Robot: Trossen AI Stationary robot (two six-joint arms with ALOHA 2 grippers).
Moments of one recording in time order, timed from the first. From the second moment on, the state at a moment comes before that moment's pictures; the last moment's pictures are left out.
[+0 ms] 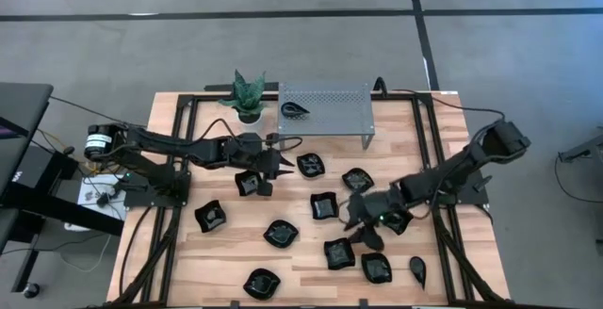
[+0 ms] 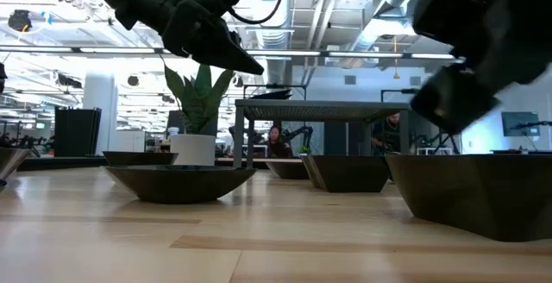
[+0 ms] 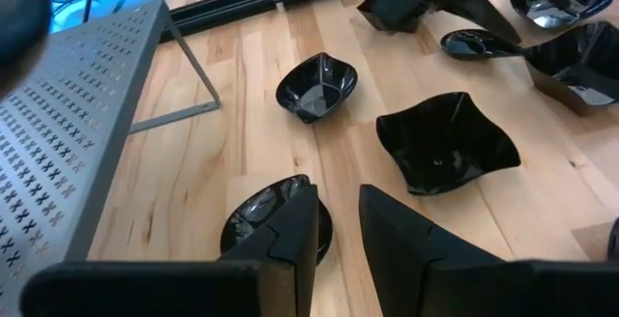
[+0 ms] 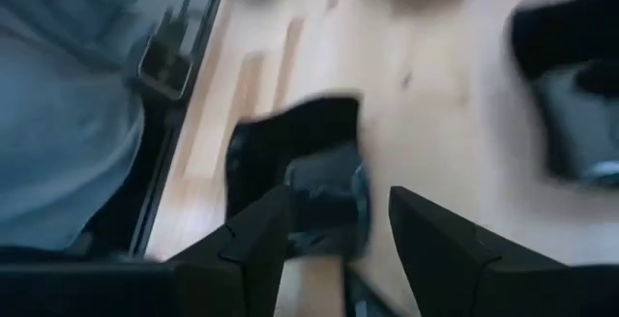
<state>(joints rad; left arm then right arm) 0.05 1.39 0.72 0.19 0.05 0.35 0.41 1.42 0.53 0.24 -0.16 0.52</state>
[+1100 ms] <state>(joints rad) 0.05 1.39 0.72 0.22 0.05 0.35 0.57 1.42 0.54 -0.05 -0.01 0.57</state>
